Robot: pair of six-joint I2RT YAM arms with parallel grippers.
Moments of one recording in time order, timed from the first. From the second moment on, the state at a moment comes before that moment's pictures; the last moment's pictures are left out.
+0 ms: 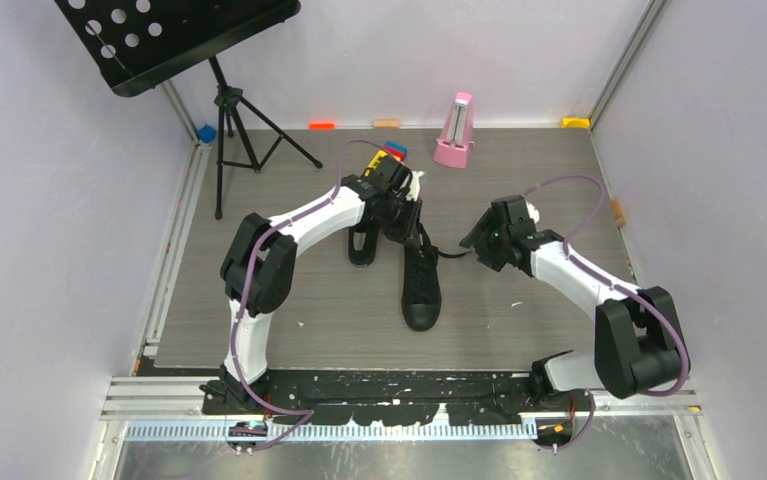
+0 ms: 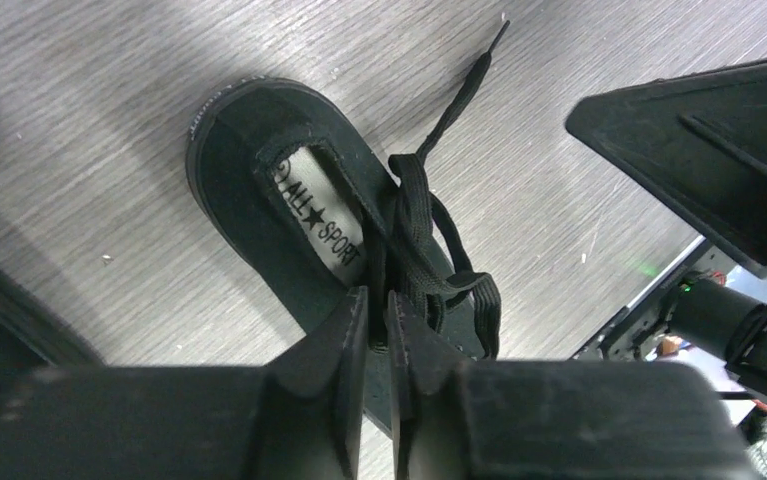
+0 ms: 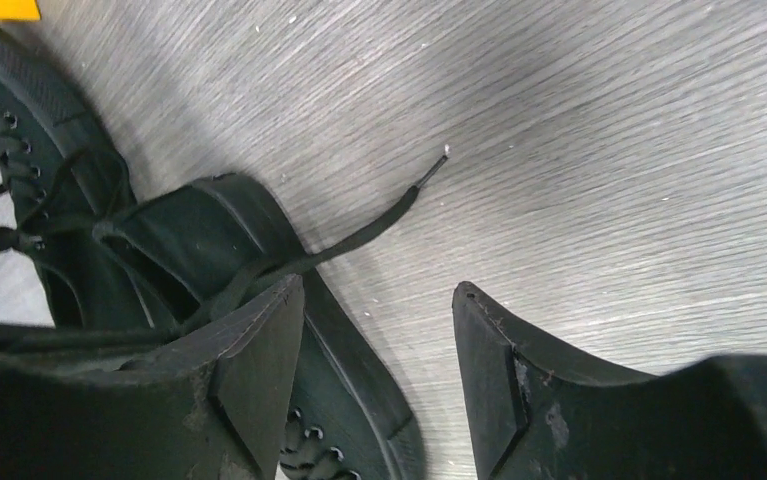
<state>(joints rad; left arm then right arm) -0.68 2.02 1.62 -0.58 0.37 -0.39 0.28 1.33 0.74 -0.28 0.00 0.88</state>
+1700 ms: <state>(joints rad) -0.68 1.62 1.23 -0.51 0.23 -0.31 0.46 1.41 0.79 -0.31 0.44 1.24</state>
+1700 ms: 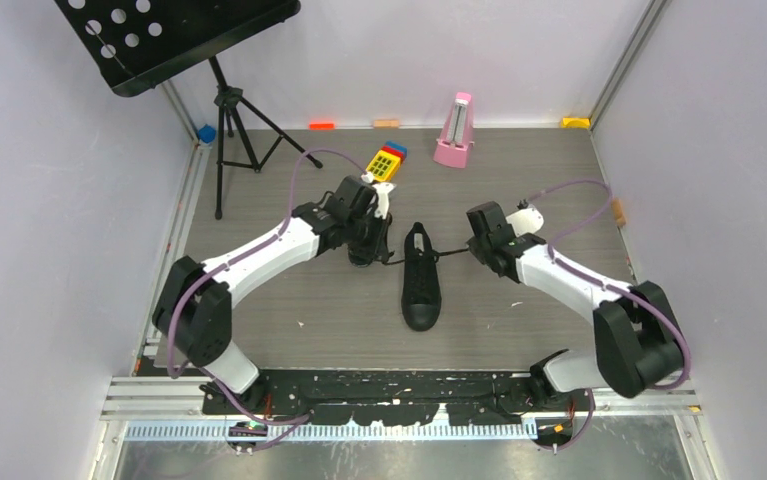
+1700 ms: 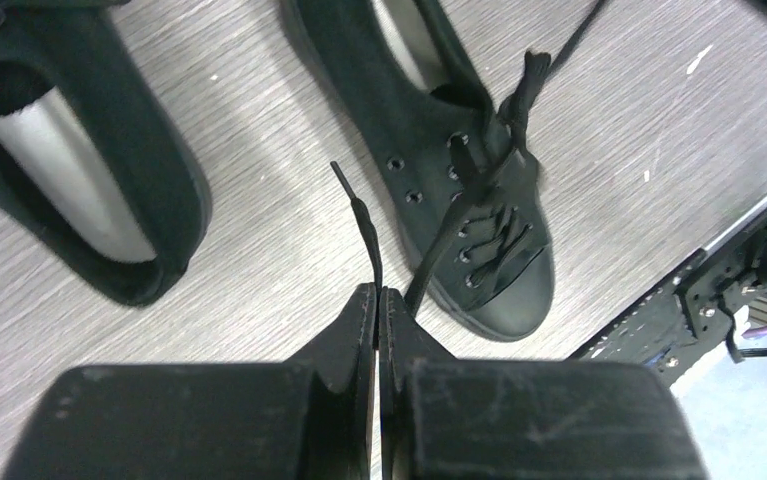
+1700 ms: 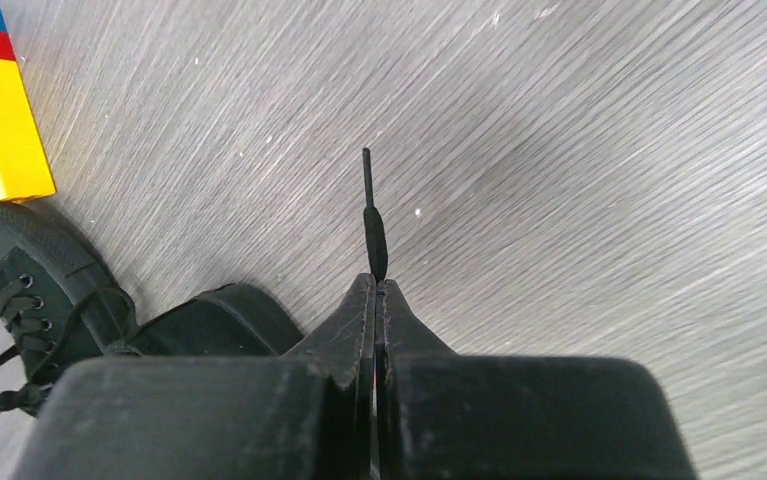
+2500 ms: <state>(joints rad) -0.68 1.46 0.76 -0.10 -0.27 -0.19 0.46 1.15 0.55 -0.22 0.92 1.00</state>
